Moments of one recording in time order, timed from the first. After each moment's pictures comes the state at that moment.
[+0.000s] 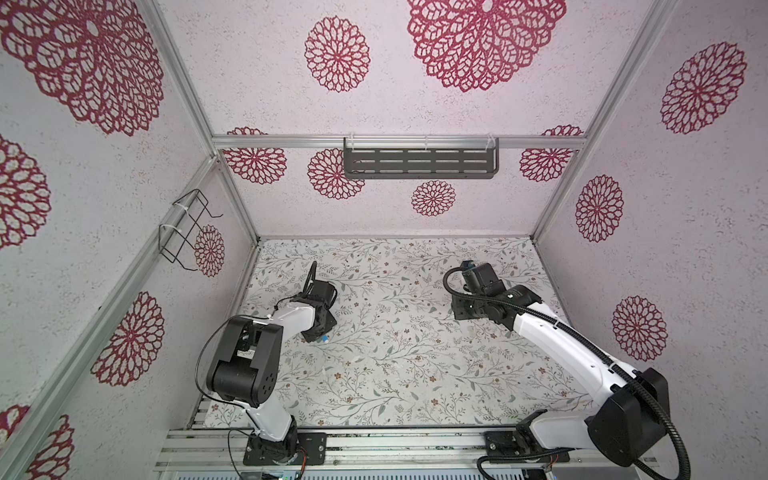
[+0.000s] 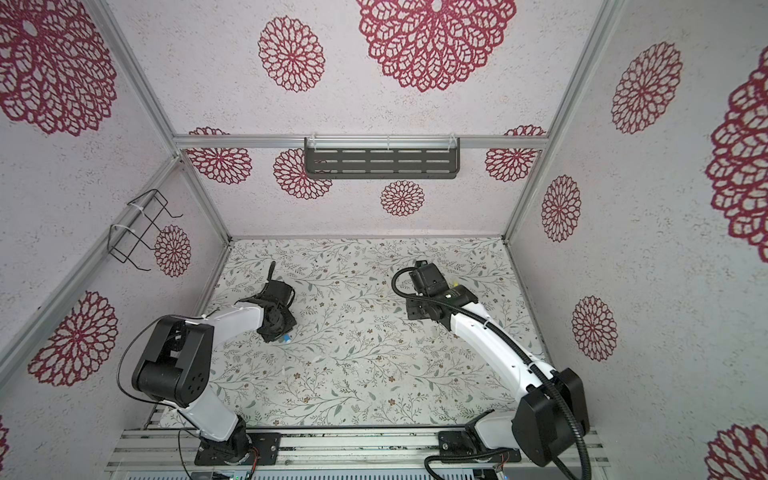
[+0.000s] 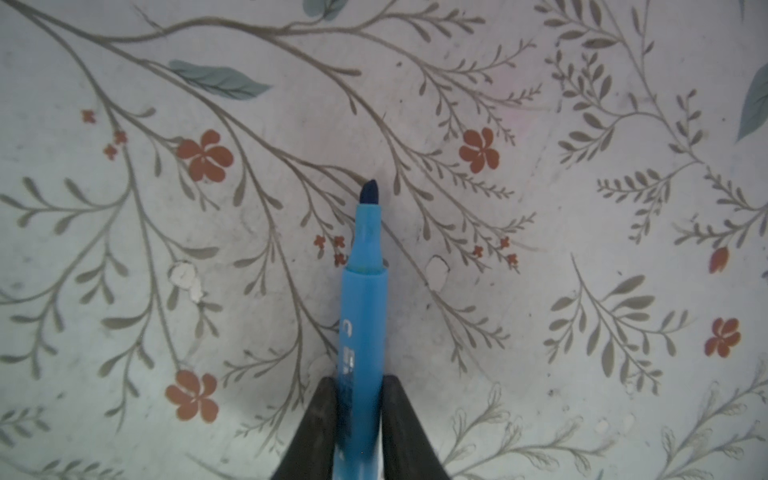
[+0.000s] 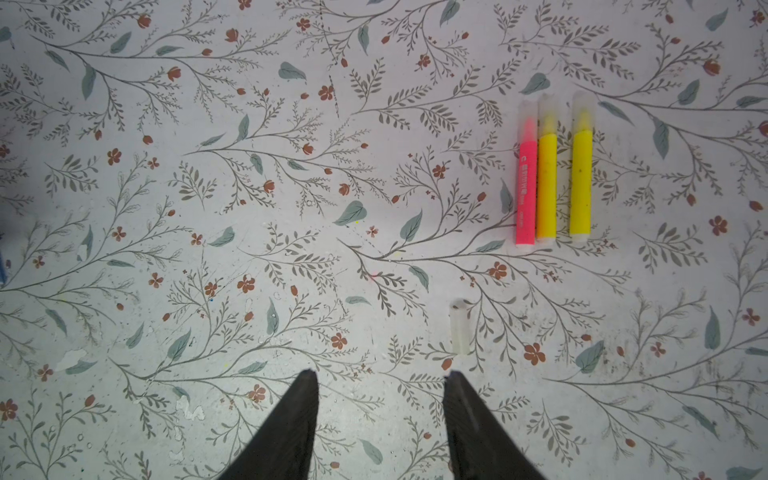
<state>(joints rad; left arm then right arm) -0.25 1.72 0.91 -0.48 -0.21 -0.87 0.53 1.34 1.15 -0.77 0.15 0.33</state>
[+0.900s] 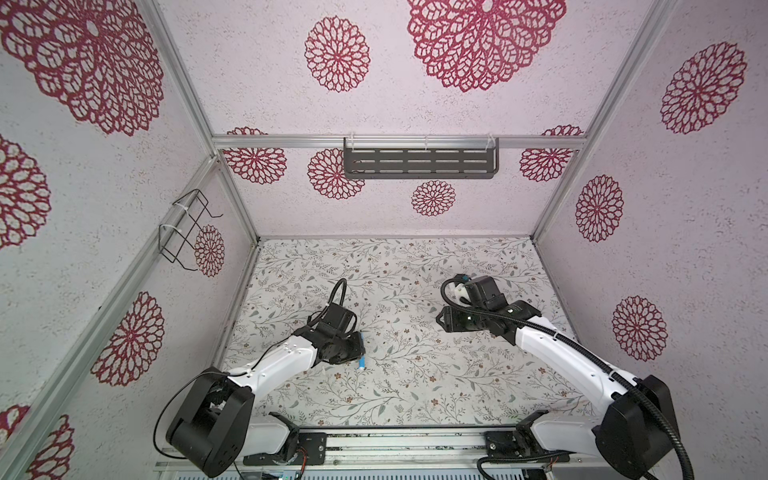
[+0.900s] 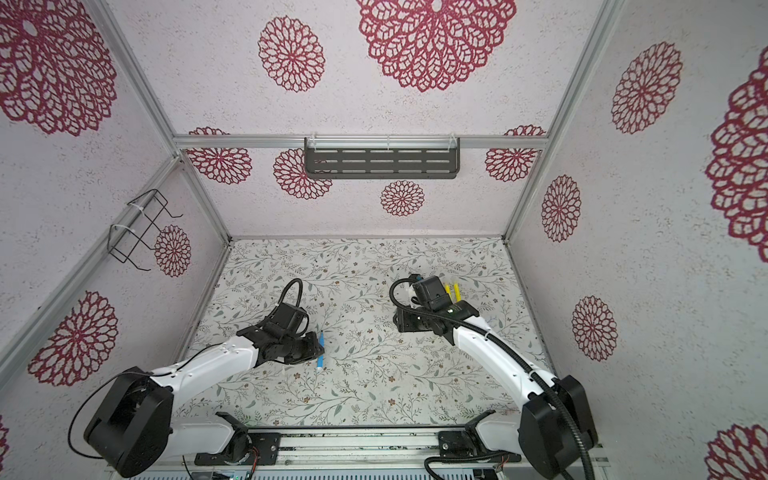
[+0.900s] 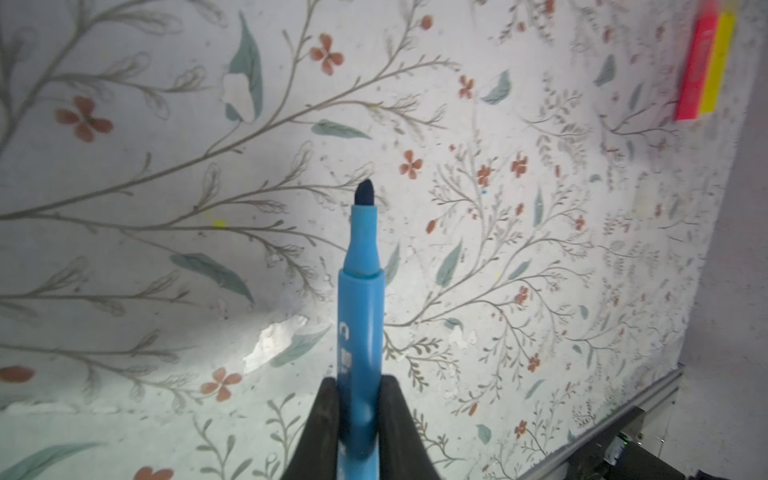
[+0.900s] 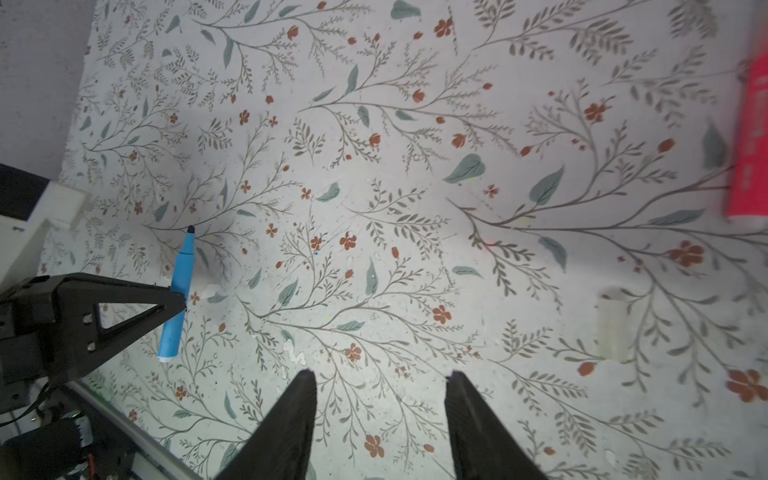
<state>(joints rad) -0.52 1.31 0.67 -0.40 0.25 -0.71 0.53 1.28 0.94 -0.55 -0.21 0.43</state>
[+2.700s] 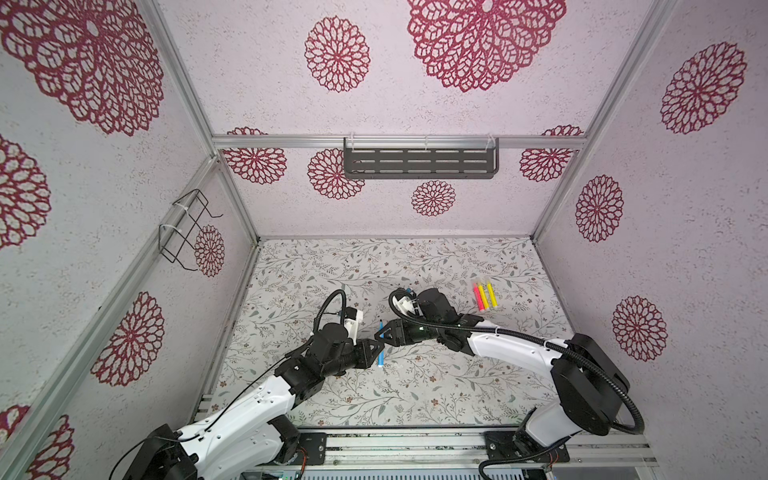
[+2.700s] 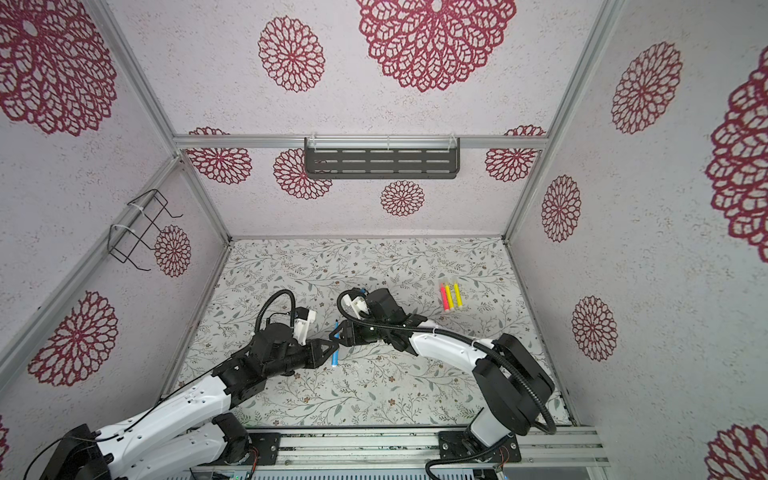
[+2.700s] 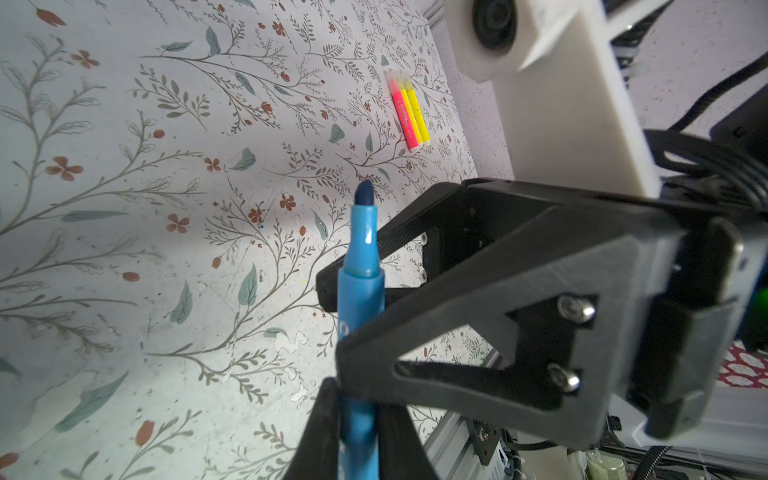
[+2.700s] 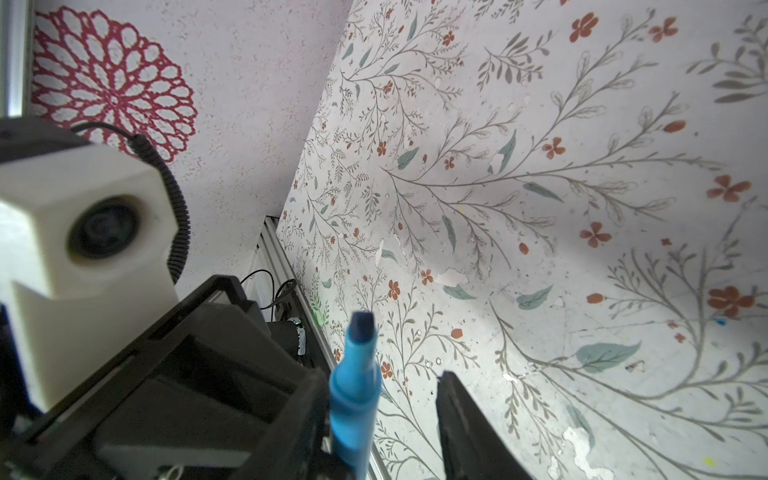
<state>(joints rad) -0.72 0.96 0.47 -0.04 0.21 -0.77 0.83 1.55 0.94 0.01 -0.55 0.70</state>
